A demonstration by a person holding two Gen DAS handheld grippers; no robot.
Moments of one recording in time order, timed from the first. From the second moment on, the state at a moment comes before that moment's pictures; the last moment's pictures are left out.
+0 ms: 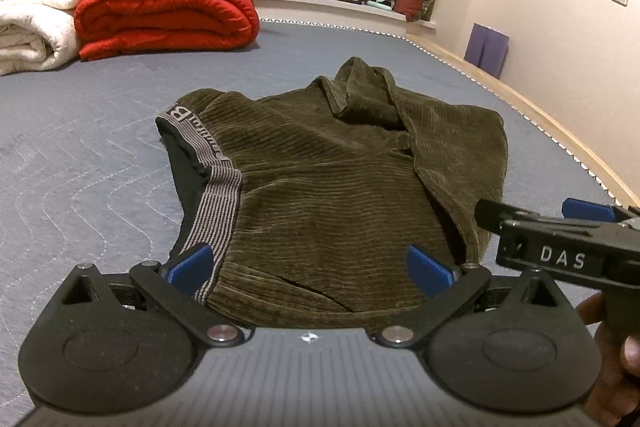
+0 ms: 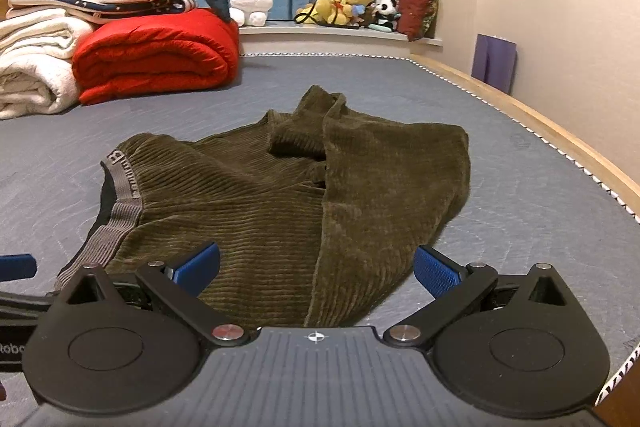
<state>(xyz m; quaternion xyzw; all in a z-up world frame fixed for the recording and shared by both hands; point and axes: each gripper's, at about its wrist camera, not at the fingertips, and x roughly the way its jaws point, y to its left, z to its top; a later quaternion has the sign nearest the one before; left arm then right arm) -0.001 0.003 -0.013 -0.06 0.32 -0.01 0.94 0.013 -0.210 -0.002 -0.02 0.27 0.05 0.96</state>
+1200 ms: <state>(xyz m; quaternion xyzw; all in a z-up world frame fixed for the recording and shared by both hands) -0.003 0.004 -0.010 -0.06 0.33 -0.02 0.94 0.011 -0.206 -0.003 -0.01 0.27 0.06 0.96</state>
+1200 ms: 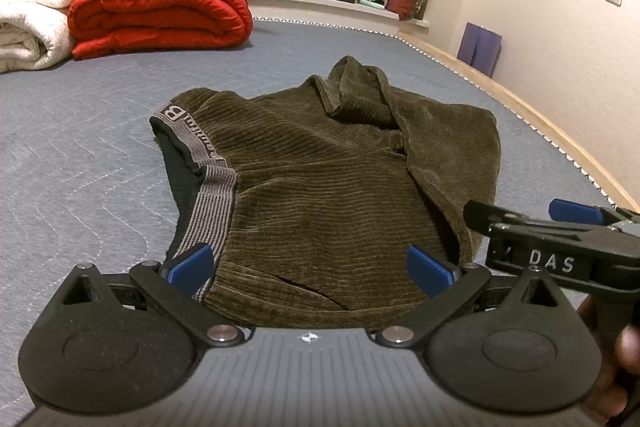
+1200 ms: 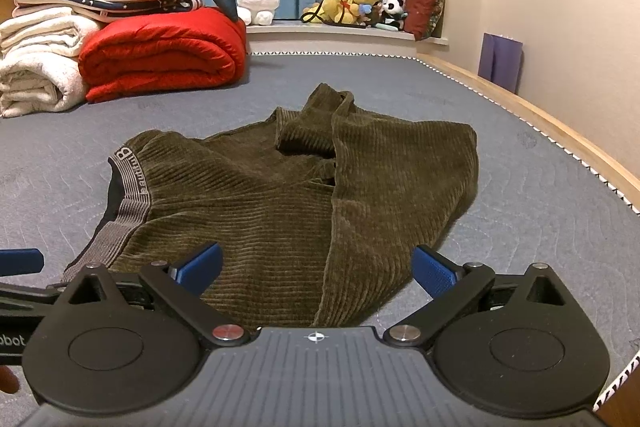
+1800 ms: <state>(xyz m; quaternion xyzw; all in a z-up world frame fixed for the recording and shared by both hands) 0.105 0.124 -0.023 -0.11 0.39 -0.03 0.91 0.047 -0.240 0.003 0.07 0.28 0.03 0.96</state>
